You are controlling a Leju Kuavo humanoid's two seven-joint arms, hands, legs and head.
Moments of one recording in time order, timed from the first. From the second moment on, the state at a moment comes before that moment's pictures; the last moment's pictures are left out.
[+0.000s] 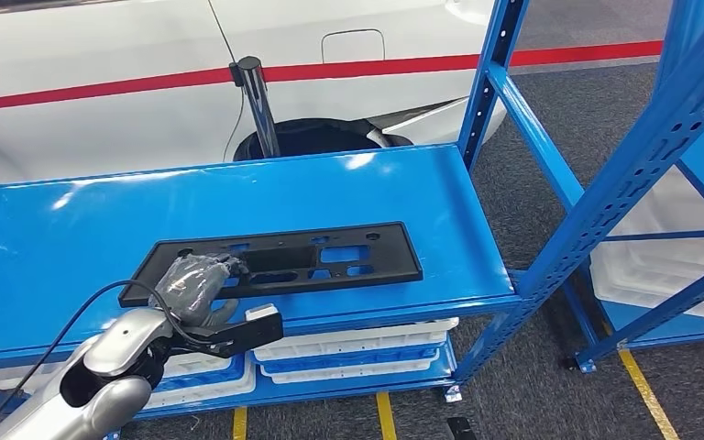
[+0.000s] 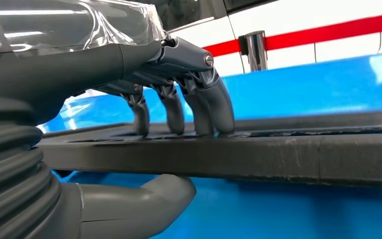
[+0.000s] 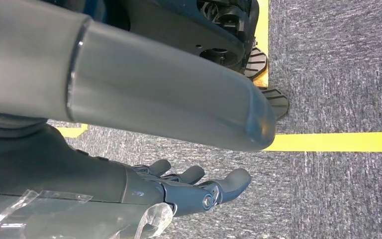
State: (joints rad) left arm -0.49 0.52 -0.95 -1.59 -0.69 -0.20 0.56; right arm -0.23 0.01 0.48 -0.26 -0.23 -0.21 -0.05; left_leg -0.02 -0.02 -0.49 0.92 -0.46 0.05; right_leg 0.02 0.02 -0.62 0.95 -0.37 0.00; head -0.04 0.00
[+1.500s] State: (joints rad) left arm -0.43 0.48 -0.82 -1.64 -0.68 0.21 0.40; right arm -0.23 0.01 0.50 -0.26 -0.26 -0.22 -0.07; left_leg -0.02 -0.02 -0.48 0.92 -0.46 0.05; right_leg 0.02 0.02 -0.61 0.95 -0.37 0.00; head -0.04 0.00
